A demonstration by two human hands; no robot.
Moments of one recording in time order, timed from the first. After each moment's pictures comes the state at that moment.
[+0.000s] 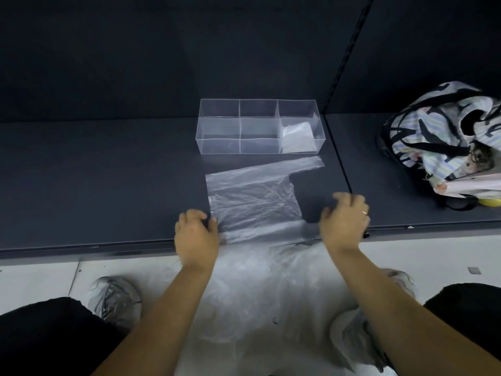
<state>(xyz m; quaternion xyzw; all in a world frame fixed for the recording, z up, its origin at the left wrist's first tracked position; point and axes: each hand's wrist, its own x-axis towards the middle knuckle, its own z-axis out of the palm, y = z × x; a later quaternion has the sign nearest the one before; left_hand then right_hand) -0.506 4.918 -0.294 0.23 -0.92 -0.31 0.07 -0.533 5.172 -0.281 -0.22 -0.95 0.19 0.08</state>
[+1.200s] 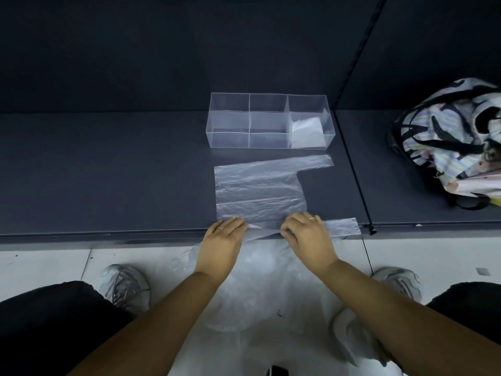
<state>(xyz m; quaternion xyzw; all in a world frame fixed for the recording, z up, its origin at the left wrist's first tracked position) -0.477 4.919 -0.324 -0.17 -0.97 -0.16 0.12 -0.501 5.135 -0.302 0.20 -0.96 0.18 0.05</state>
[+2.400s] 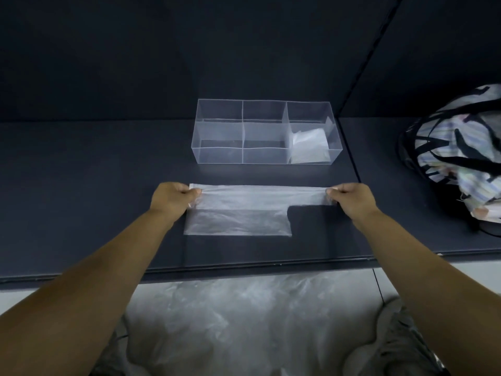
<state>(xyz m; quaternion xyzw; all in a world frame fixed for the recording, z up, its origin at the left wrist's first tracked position) -0.643 4.845 -0.308 0.23 -0.86 -0.45 -0.10 -0.651 5.208 -0.303 -0.22 -0.86 0.46 -0.07</state>
